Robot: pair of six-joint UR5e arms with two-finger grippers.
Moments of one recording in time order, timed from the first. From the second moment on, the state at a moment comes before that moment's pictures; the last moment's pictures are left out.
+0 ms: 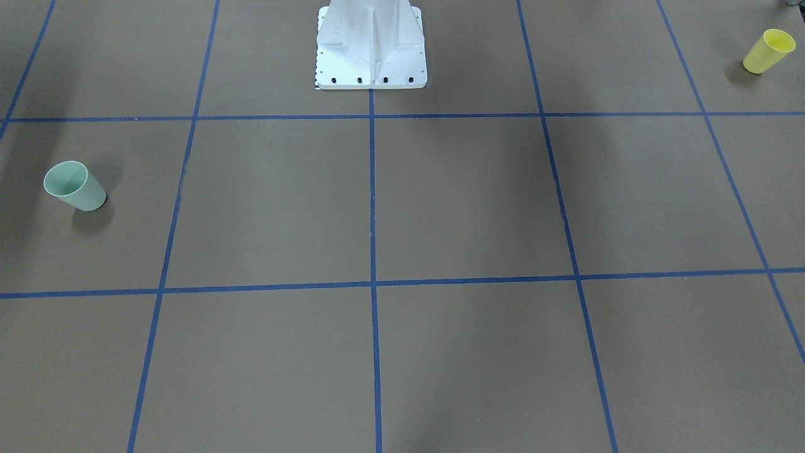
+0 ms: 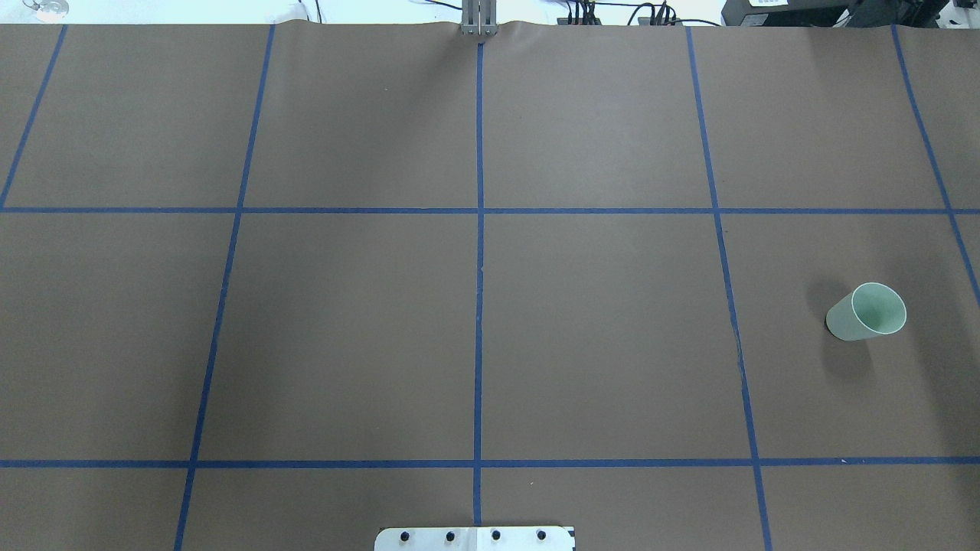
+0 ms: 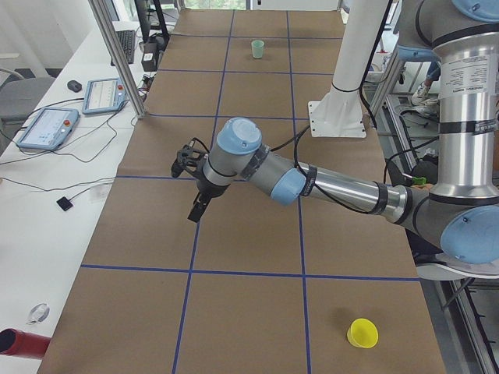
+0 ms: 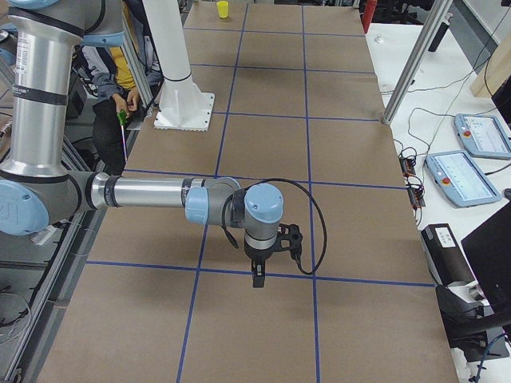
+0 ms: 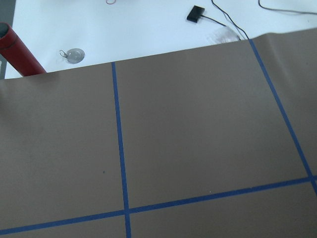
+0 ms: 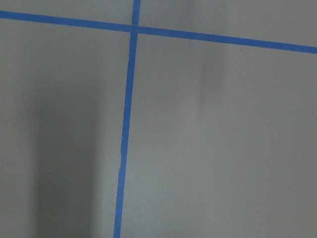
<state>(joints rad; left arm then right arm) -1.55 -1.48 -1.98 -1.95 -2.21 -0.39 1.59 -1.76 1.79 -1.66 2.26 -0.13</state>
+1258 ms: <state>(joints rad) -1.15 -1.47 -2.10 -1.29 -1.39 -1.39 1.59 -1.77 1.78 -1.66 2.26 -0.13</state>
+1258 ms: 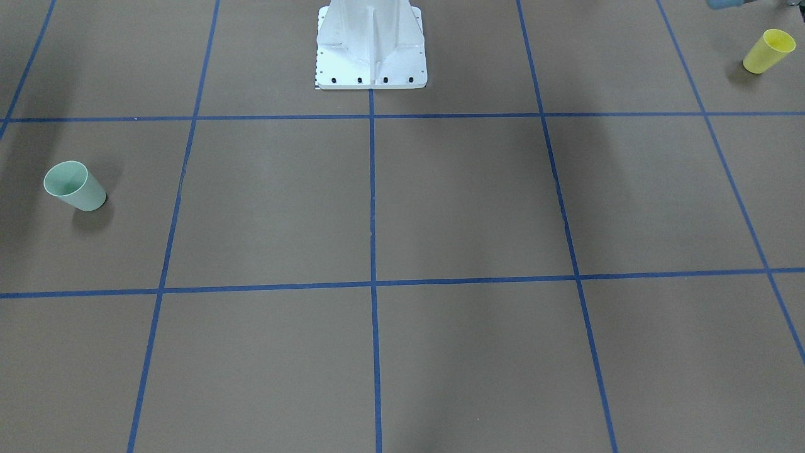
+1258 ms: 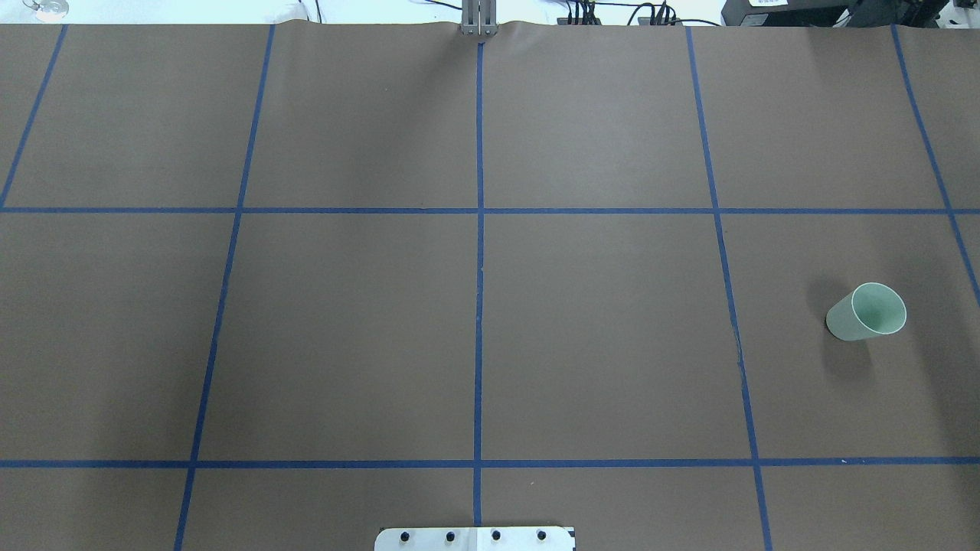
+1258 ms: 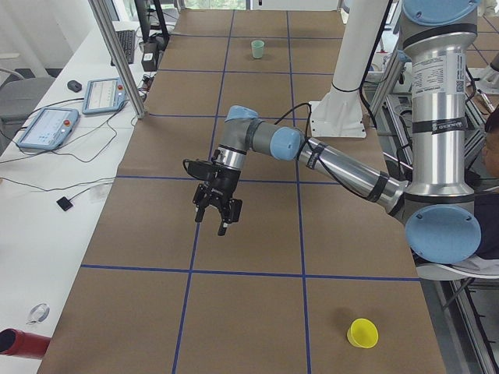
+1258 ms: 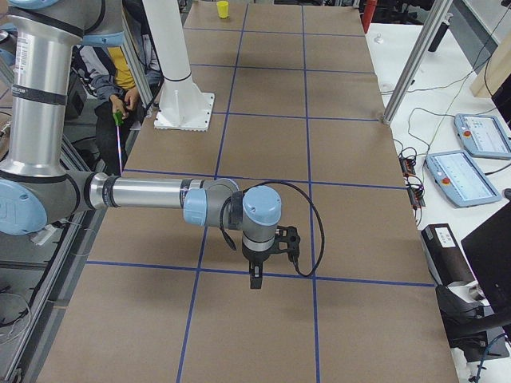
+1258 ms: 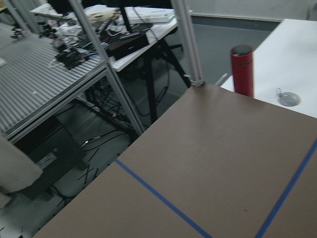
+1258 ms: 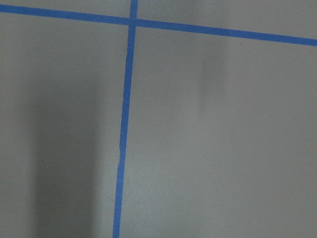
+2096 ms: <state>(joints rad) -0.96 -1.47 -1.93 -0.89 -1.52 -2.08 1.59 -1.77 1.71 -1.61 2.29 -0.13</state>
